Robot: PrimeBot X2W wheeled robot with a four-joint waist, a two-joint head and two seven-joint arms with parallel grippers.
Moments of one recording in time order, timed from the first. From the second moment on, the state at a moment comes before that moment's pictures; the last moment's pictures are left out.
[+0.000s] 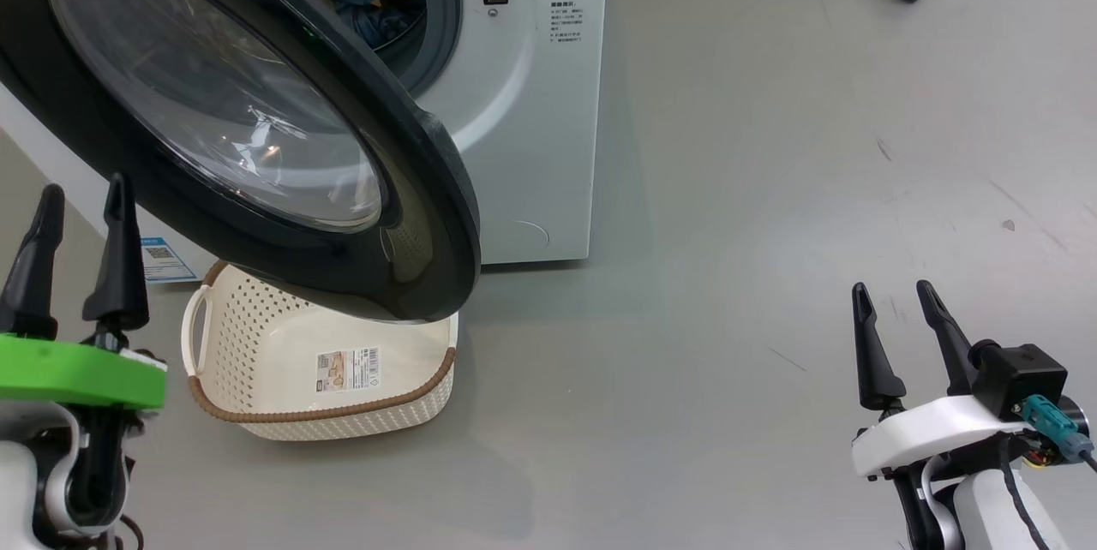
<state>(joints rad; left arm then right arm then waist) -0.14 0.27 0.03 -0.08 -0.75 -0.12 -0.02 -0.08 -0.09 0.09 0.27 0.24 0.10 -0.25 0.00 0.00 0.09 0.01</state>
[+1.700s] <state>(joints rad) 0.00 0.18 -0.06 0.20 -0.33 -0.05 -0.25 -0.08 -0.09 0.09 0.26 0.23 0.11 -0.25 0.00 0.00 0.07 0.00</state>
